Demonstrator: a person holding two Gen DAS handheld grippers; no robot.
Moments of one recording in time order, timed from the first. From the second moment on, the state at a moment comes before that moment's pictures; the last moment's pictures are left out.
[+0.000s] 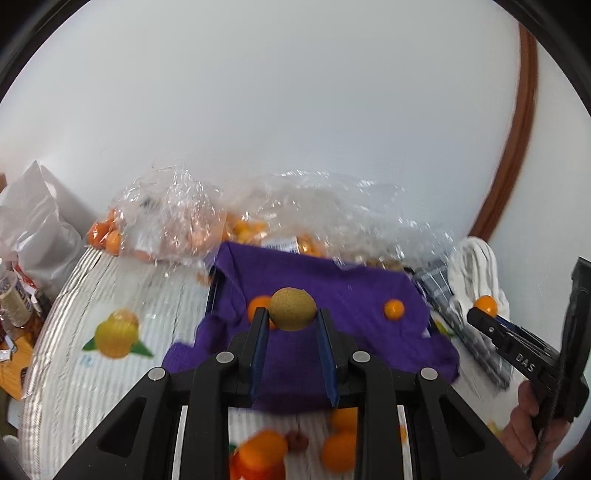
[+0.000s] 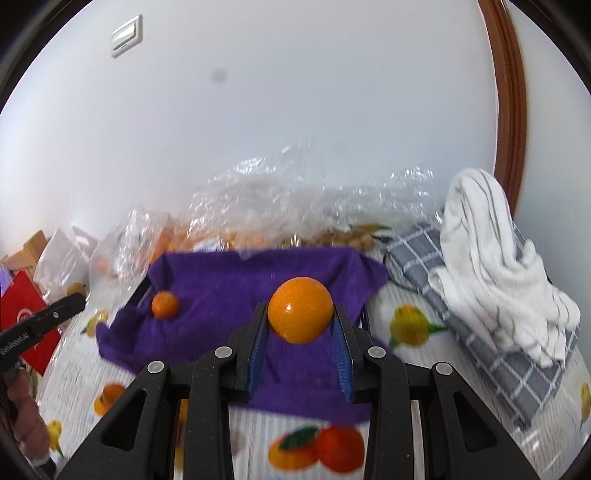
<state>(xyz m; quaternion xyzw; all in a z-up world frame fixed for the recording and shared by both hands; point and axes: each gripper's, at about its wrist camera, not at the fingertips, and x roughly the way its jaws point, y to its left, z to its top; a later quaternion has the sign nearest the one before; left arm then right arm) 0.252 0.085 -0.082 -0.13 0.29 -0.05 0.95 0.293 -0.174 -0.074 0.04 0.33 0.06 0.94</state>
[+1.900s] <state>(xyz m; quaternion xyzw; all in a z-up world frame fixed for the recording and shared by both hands) 0.294 0.068 -0.161 -0.09 0.36 -0.03 0.93 0.334 -0.161 -0.154 0.01 0.40 0.05 0.92</state>
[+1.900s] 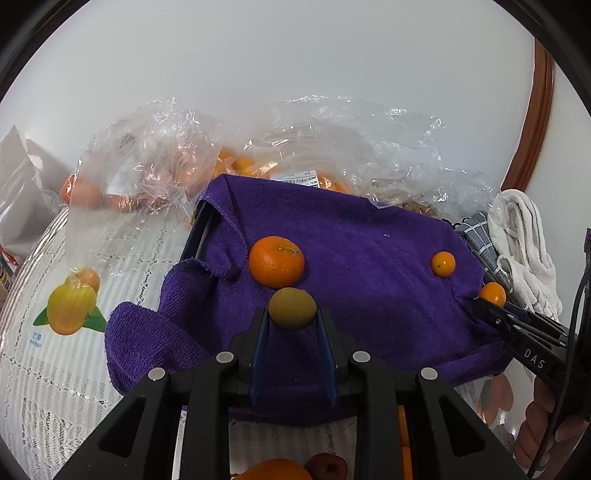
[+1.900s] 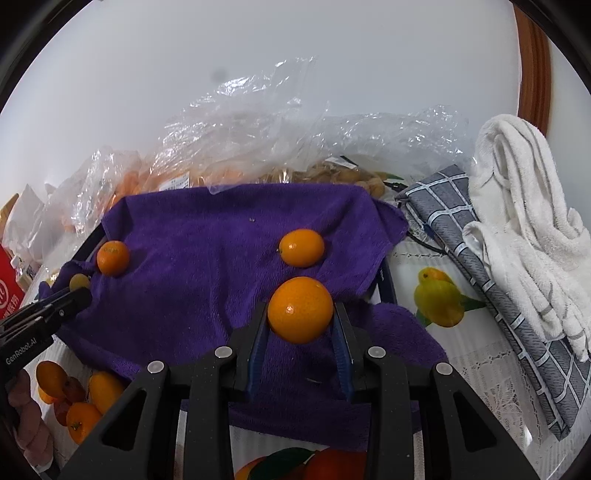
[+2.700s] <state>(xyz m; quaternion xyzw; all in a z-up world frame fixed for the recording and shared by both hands) 0.295 0.067 -0.163 -0.09 0.36 -0.03 0.93 0.340 -0.155 -0.168 -0.01 0.42 0.05 0.91</state>
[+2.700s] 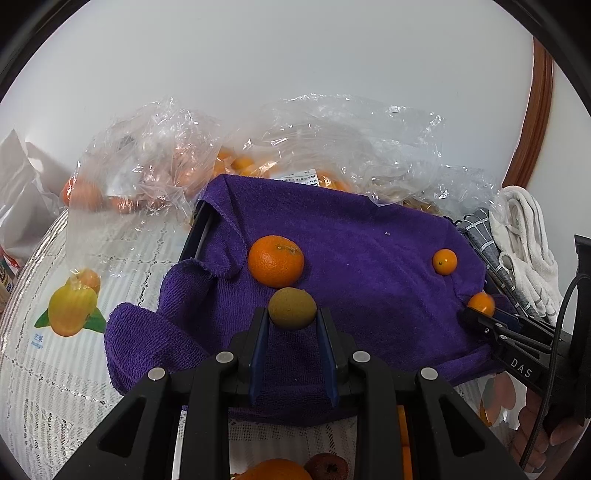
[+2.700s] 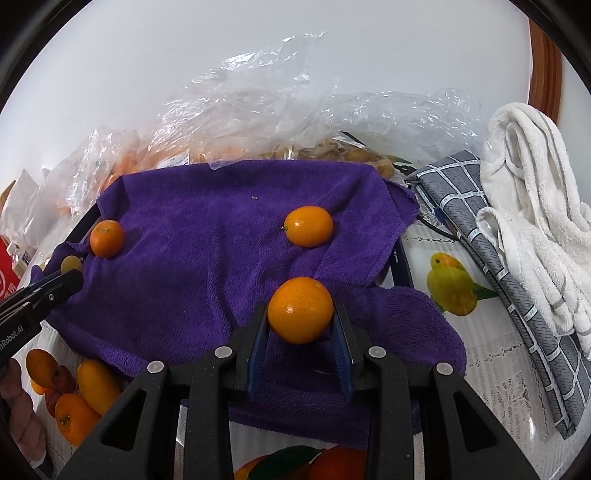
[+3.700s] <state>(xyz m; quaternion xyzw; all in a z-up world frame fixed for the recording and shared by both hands) 0.278 0.055 -0.145 -0.06 0.30 -0.05 0.95 0.317 -0.150 -0.140 -0.02 0.38 0.05 0.92</state>
